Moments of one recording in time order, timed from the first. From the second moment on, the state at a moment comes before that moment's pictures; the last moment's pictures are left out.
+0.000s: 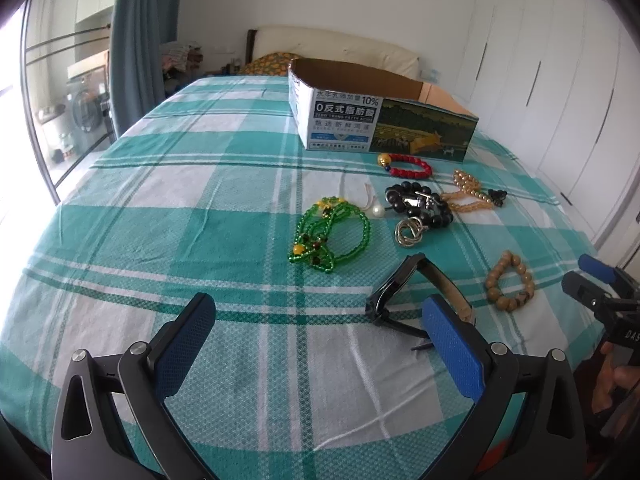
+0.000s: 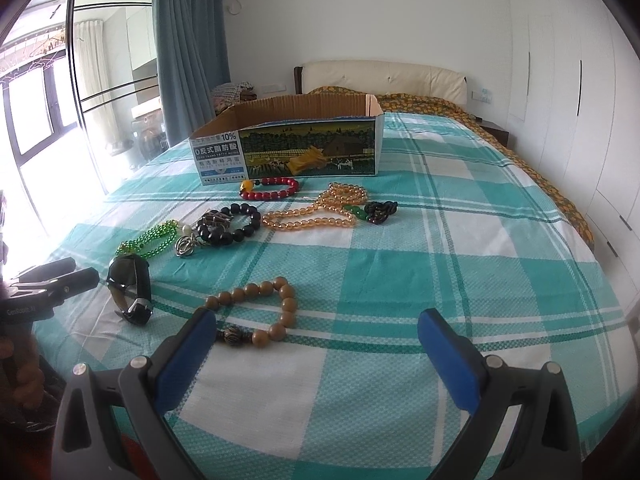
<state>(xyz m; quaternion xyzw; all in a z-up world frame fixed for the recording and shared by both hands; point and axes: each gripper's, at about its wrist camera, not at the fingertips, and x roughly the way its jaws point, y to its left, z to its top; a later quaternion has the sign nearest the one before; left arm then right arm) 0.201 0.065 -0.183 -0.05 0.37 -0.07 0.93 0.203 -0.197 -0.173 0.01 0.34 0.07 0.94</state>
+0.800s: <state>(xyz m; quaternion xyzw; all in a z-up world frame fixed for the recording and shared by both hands) 0.236 0.038 -0.196 0.00 0.42 -0.09 0.91 0.236 -0.180 -0.185 0.00 0.37 0.09 0.92</state>
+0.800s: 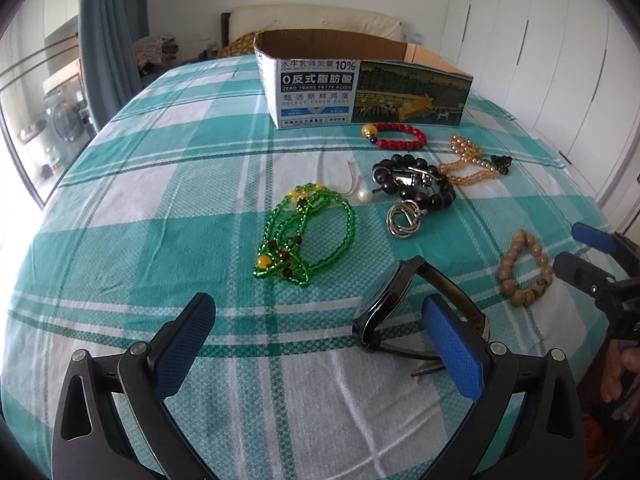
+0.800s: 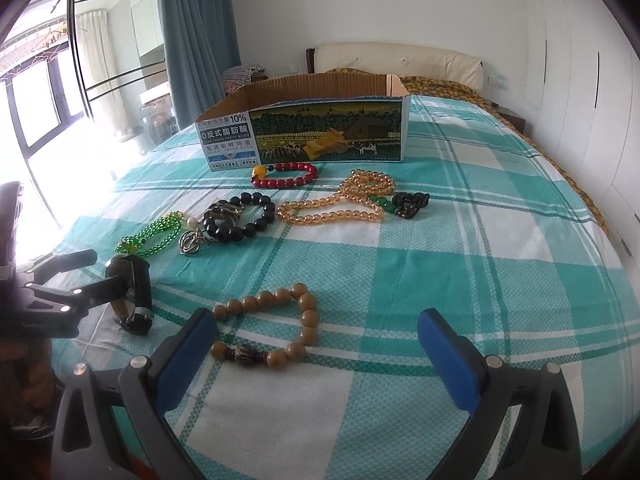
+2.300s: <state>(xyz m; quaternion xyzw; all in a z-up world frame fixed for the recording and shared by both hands) 0.226 0.042 -0.153 -0.06 0.38 -0.11 0.92 0.217 -0.178 -0.121 0.03 0.34 0.12 0.93</state>
